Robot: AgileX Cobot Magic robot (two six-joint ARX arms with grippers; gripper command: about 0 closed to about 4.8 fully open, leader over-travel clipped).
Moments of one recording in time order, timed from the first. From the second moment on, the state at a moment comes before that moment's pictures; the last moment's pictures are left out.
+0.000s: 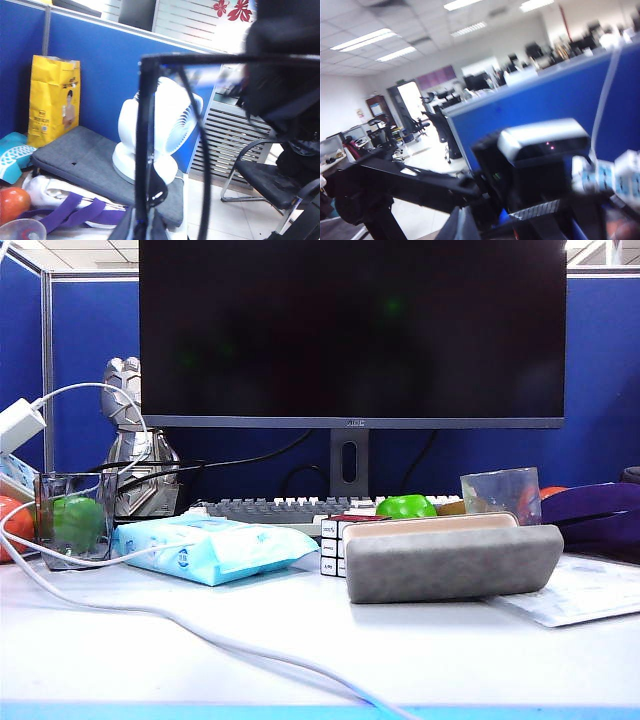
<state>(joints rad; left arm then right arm) -0.52 1.38 1.07 0.52 0.94 -0.32 0.47 1.07 1.08 0.39 -0.89 0.65</state>
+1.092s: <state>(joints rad) -0.52 1.38 1.07 0.66 0.94 -0.68 0.47 1.17 1.08 0.25 -0.94 0.50</state>
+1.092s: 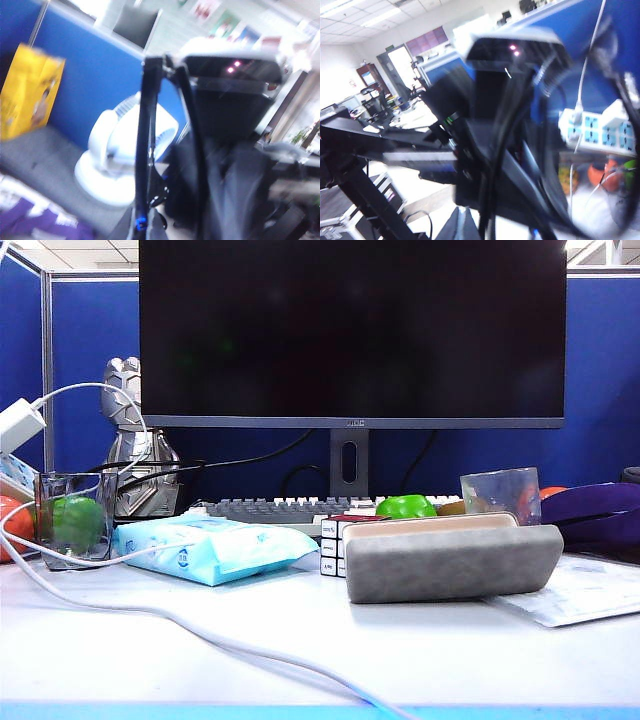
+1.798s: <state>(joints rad) -0.52 1.38 1.07 0.47 0.89 -0.46 0.47 1.05 1.12 0.29 -0.84 0.48</state>
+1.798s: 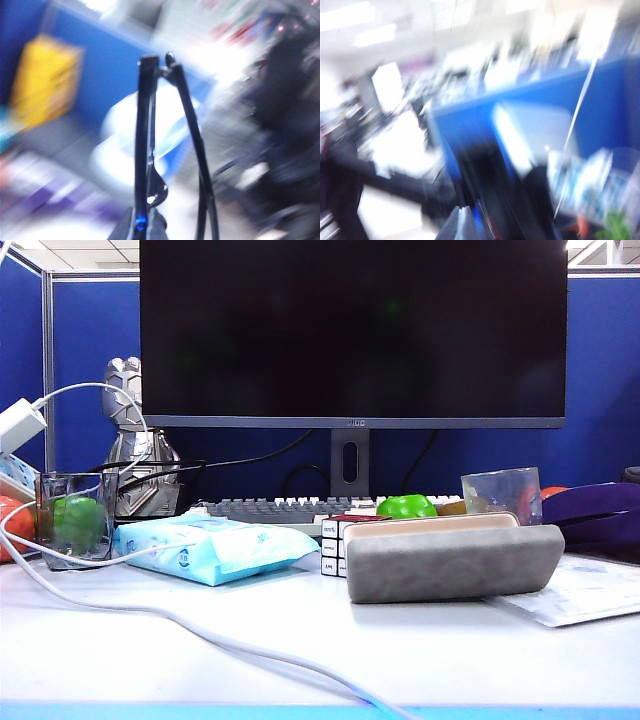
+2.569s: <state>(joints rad) -0.76 1.66 1.07 0.11 0.31 0.32 0.47 0.93 1.12 -0.13 -0.20 0.21</state>
